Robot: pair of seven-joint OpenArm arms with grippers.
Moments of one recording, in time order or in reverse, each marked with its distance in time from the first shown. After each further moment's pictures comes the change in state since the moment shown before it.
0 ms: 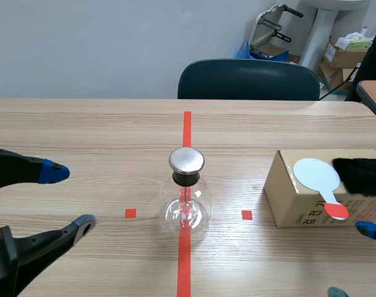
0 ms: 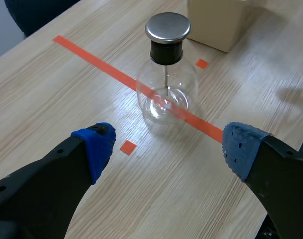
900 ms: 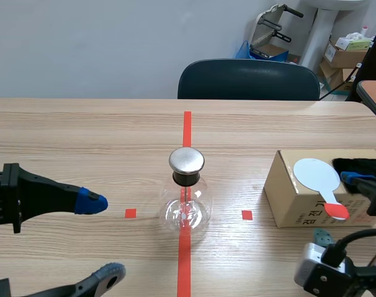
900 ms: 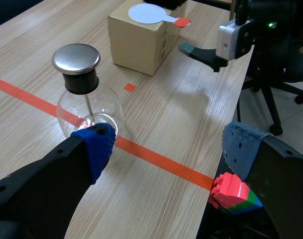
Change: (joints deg) left arm -0.3 -4.8 8.4 0.0 -2.1 -6.6 -6.6; right arm 13.8 -4.3 -4.9 -3.3 -7.1 0.0 -14.5
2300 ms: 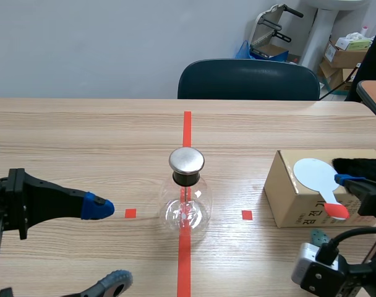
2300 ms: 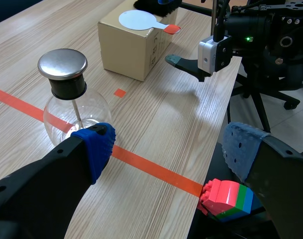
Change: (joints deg) left arm 0.0 0.2 1.6 0.0 0.0 0.0 -1.0; right arm 2.8 0.0 0.0 -3.5 -0.7 0.0 1.4
